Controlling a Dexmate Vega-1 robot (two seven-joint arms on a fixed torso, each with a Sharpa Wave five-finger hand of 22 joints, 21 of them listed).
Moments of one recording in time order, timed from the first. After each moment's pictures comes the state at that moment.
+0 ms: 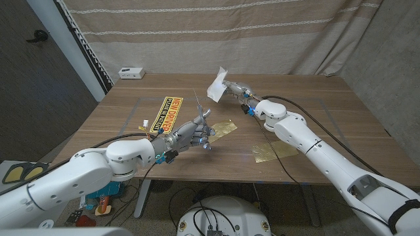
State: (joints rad) left arm 1.32 1.11 0.25 -2.34 -0.95 0.31 0.10; left_hand 0.44 -0.20 -0.34 -0.14 0.32 0.83 -0.10 0.75 0.88 1.03 -0.18 1.16 1.16 0.95 -0.13 0.95 0.96 0.49 -0.05 0.93 0.92; right arm -0.70 -0.45 -0.57 -1.64 0.52 -0.20 -0.06; right_hand 0.79 0.21 0.38 0.11 0.21 0.86 -0.17 0.19 0.22 0.72 -0.17 0.53 0.44 0.27 -0.04 0.96 0.90 0.06 -0.04 0.65 0.64
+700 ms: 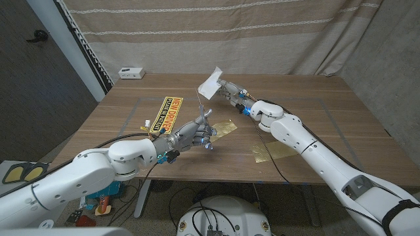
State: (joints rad) left arm 1.29 1.10 0.28 -2.32 -0.93 0.29 0.08; left_hand 0.44 -0.20 -0.34 -0.14 0.32 0.84 -0.10 0.75 0.88 1.03 -0.17 1.16 1.17 0.95 -0.13 0.95 0.96 0.49 -0.05 0.94 0.91; right arm -0.70 -0.40 -0.56 -1.62 0.71 -0.21 0.00; right_hand 0.76 0.22 0.38 0.13 0.21 0.82 -0.19 0.19 0.21 0.67 -0.20 0.47 0.44 0.15 -0.04 1.09 1.00 -0.05 -0.03 0.72 0.74
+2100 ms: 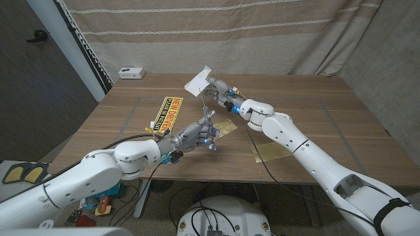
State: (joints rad) left arm 1.23 1.06 0.35 -2.27 -0.91 0.27 0.02; left_hand 0.44 -0.20 -0.34 -0.14 0.32 0.85 -0.10 0.75 0.89 1.03 -0.17 1.16 1.17 0.95 -0.13 0.95 0.96 0.48 -0.05 0.96 0.90; right arm -0.69 -0.35 -0.60 -1.67 0.83 -0.26 -0.05; right_hand 0.74 0.22 0.39 0.14 0.21 0.81 -0.18 0.19 0.20 0.68 -0.19 0.45 0.42 0.12 -0.04 1.14 0.99 -0.08 -0.04 0.77 0.78
